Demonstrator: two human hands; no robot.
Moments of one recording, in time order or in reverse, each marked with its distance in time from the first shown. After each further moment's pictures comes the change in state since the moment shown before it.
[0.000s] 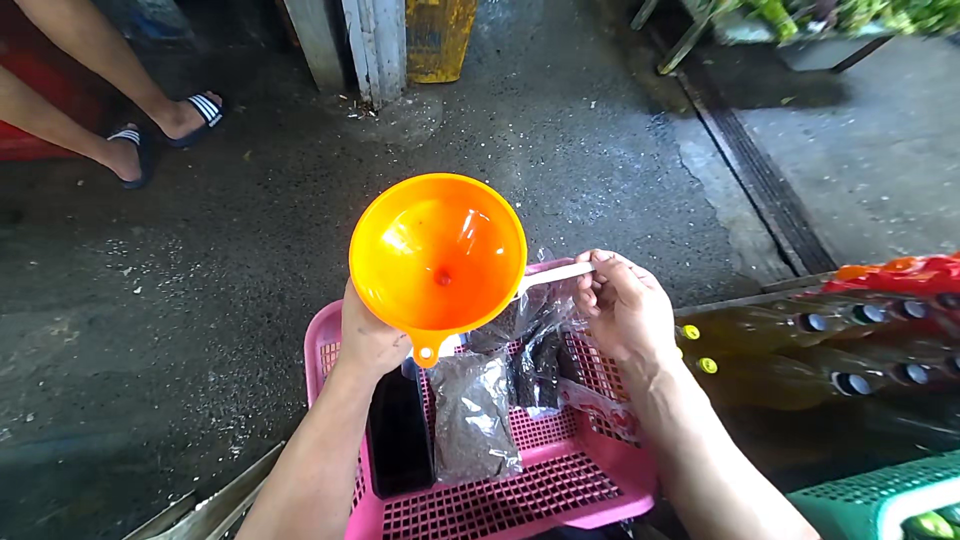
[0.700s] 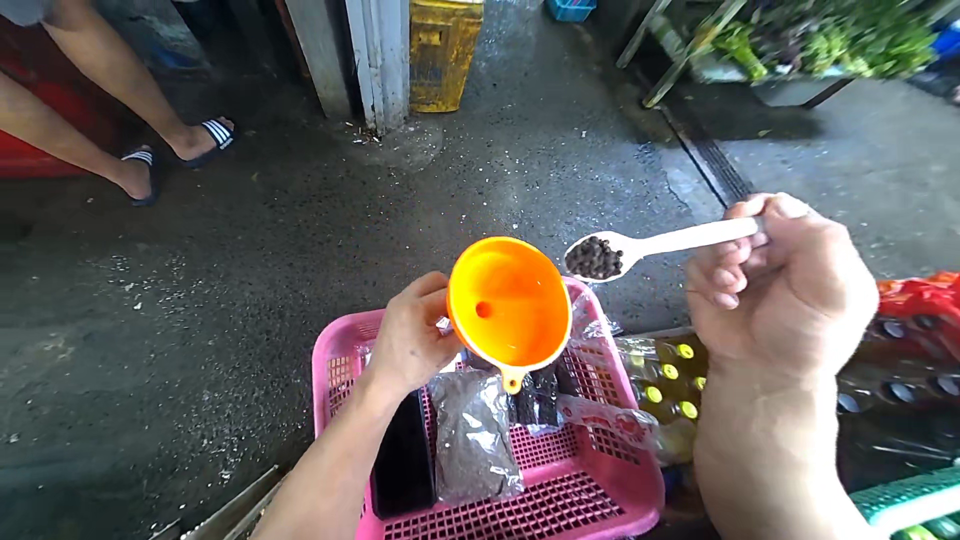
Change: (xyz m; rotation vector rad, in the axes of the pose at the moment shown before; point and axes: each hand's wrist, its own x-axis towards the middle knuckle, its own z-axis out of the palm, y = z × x) left_hand 0.011 0.008 0.017 0.357 -0.258 0.165; right_hand -0.010 -0.104 0.009 -0.085 -0.098 -0.492
